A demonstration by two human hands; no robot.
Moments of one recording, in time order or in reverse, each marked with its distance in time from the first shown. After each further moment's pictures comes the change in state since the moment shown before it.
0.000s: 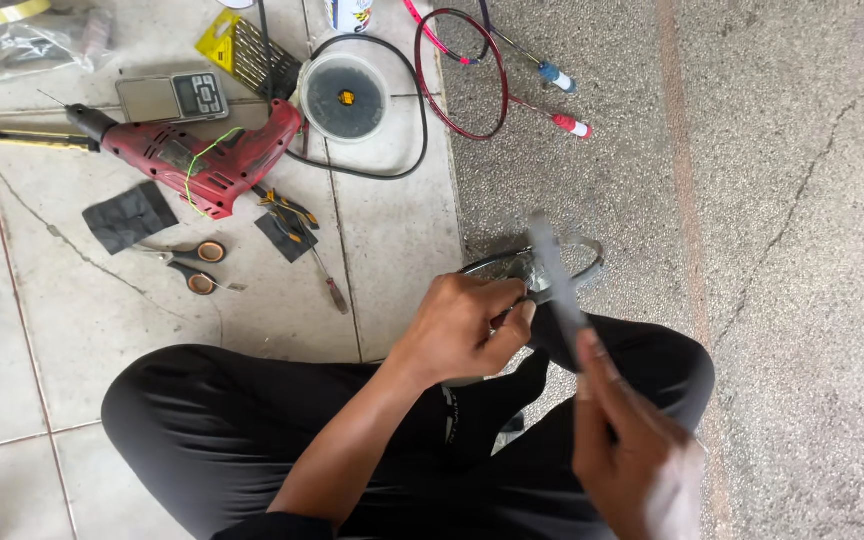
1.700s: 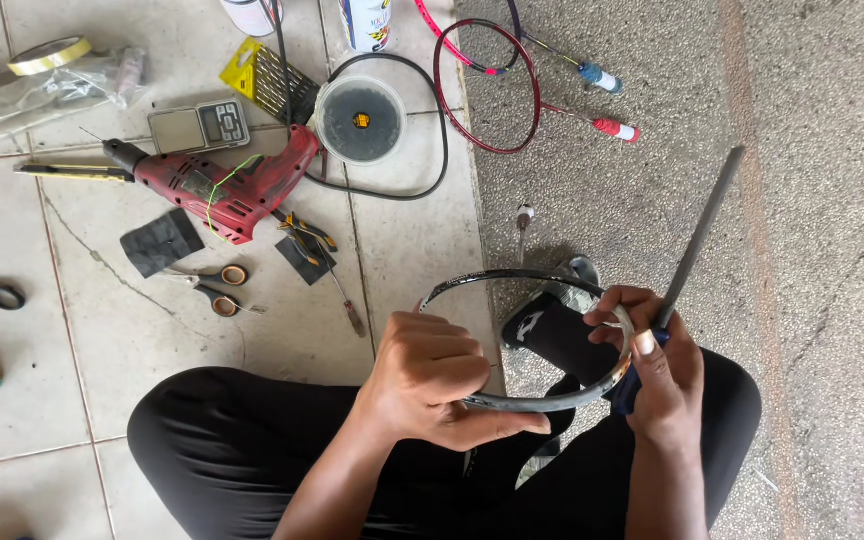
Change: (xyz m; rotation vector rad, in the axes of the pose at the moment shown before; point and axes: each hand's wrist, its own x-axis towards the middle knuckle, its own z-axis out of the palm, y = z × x) left_hand 0.002 0.018 -0.036 0.147 0.172 0.329; right_hand 0.053 0.081 0.095 1.314 -0.092 0.351
